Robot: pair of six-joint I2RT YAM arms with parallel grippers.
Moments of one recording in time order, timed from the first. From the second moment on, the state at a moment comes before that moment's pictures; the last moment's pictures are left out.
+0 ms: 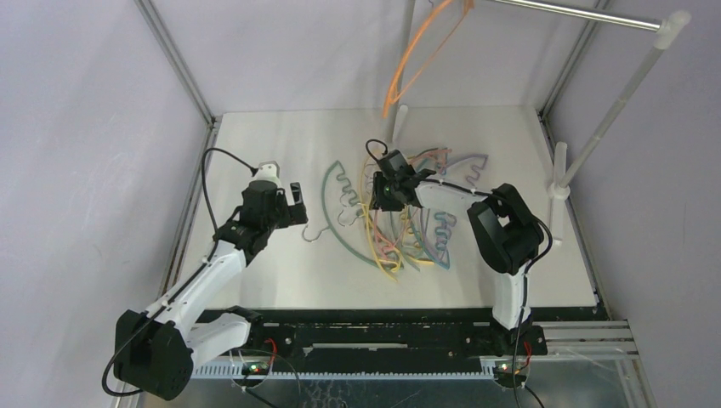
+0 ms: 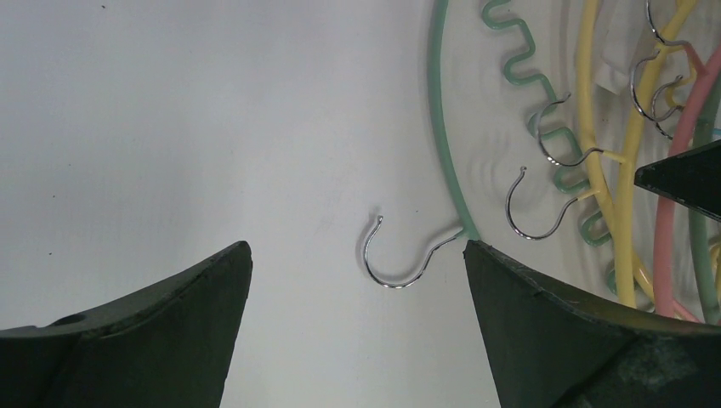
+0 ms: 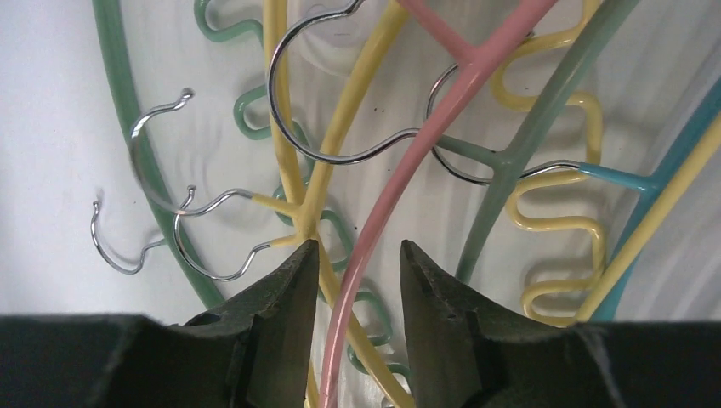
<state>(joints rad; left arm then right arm) -0.34 1.04 0.69 -0.28 -0.23 -0.34 0.62 1.94 1.32 -0.33 -0.02 0.63</state>
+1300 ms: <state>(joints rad) -0.34 1.12 0.69 -0.29 -0.26 -0.33 0.28 1.09 1.09 -0.61 -0.36 0.54</state>
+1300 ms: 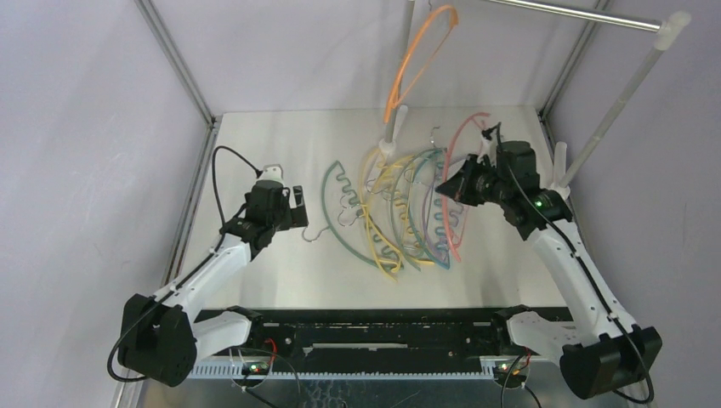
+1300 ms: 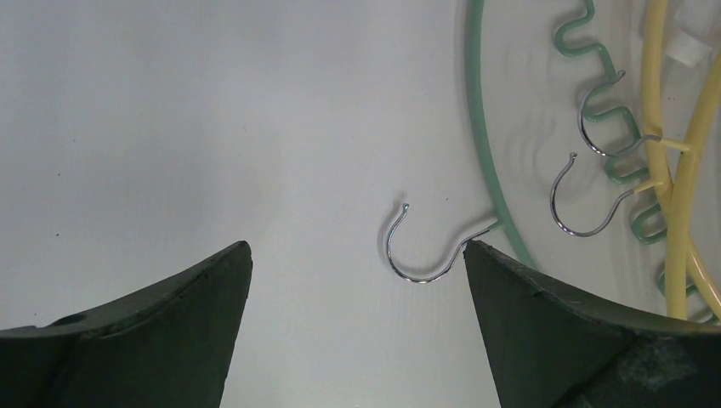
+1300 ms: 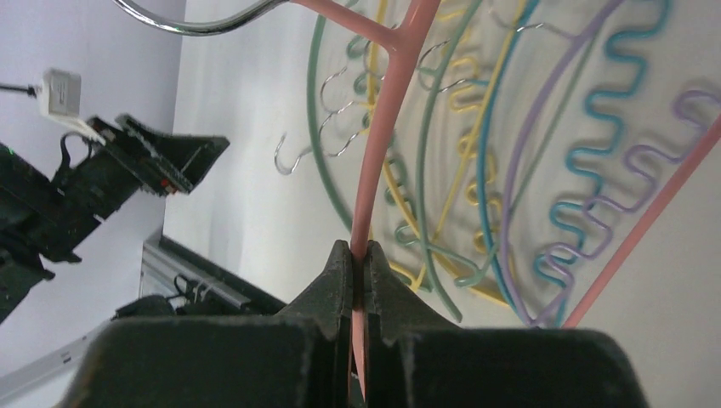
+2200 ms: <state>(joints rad) -0.34 1.15 0.82 -0.31 -0.25 -0.28 0.13 1.55 1.76 -0.17 -0.45 0.86</state>
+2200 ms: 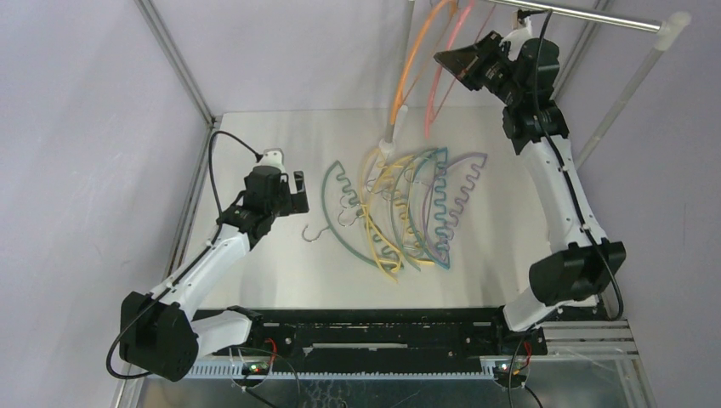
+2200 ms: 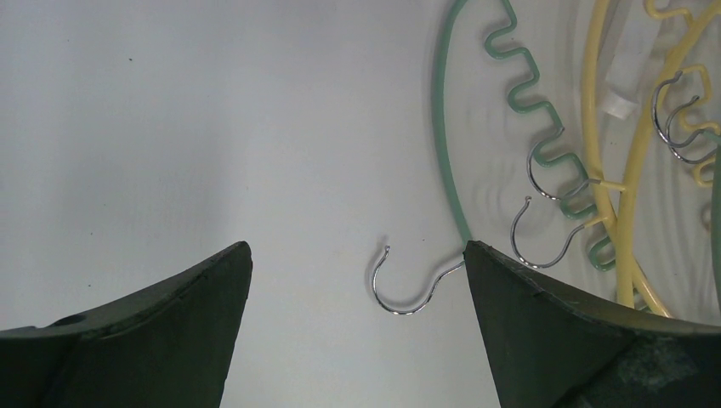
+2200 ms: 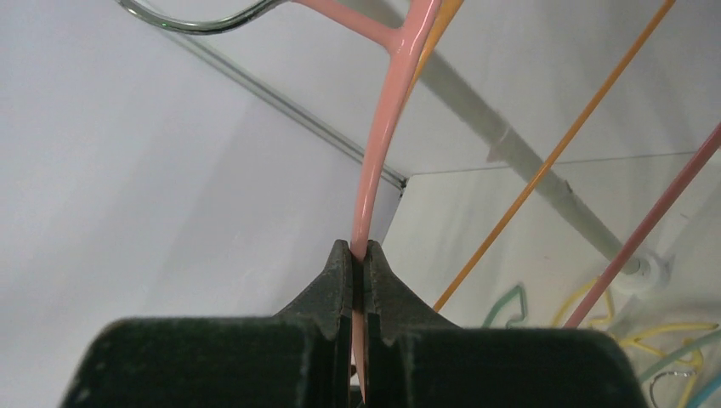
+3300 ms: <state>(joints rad) -0.33 1.19 0.82 -0.32 -0.26 -0.25 0.20 1.85 1.99 -0.13 -0.46 0.95</state>
